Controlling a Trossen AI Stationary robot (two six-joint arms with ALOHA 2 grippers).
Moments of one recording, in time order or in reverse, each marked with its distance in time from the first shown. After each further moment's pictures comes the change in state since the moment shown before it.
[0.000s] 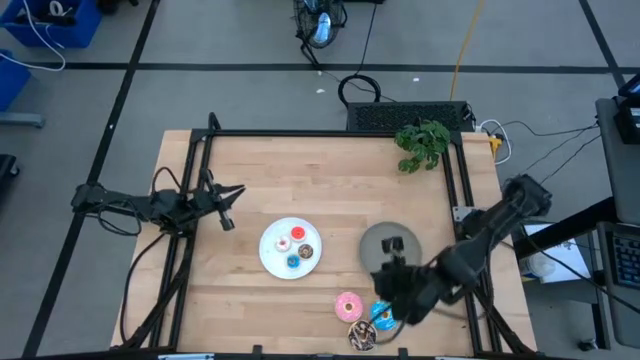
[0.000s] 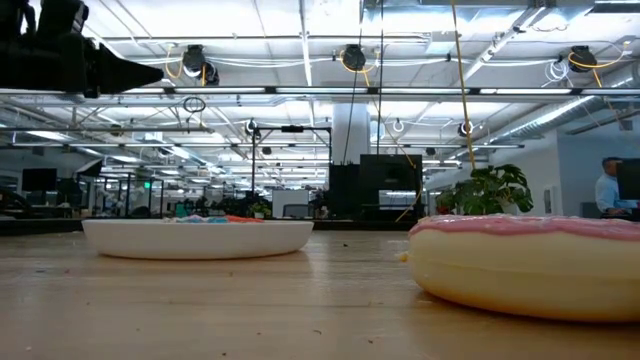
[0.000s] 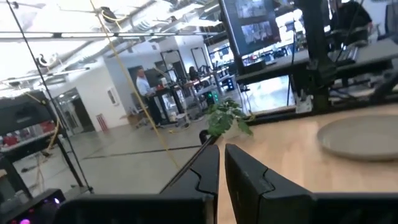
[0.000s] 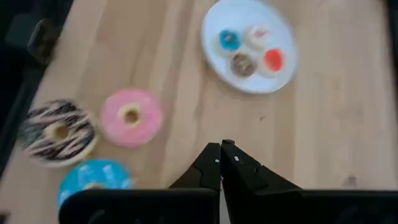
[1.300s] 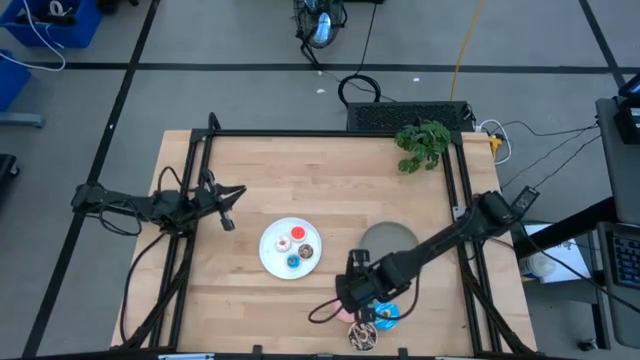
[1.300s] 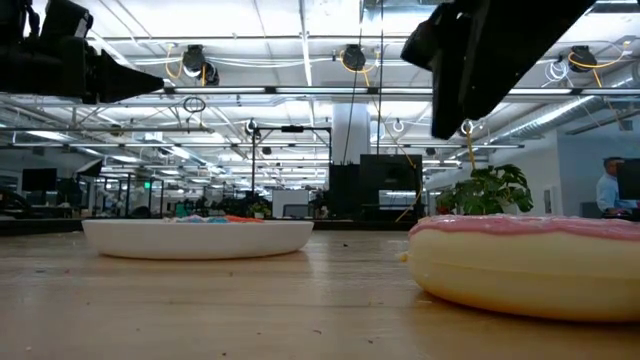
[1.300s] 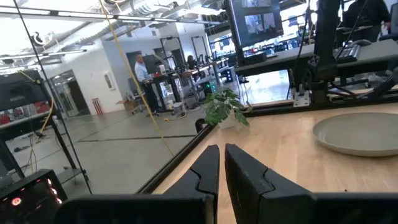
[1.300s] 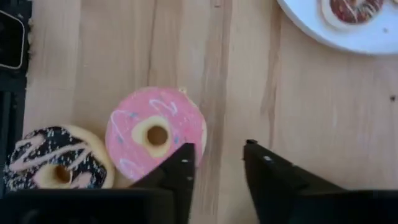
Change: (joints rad) left arm 0.000 0.000 0.000 -0.053 -0.019 -0.094; right arm -0.187 0.291 -0.039 0.250 -0.361 0.061
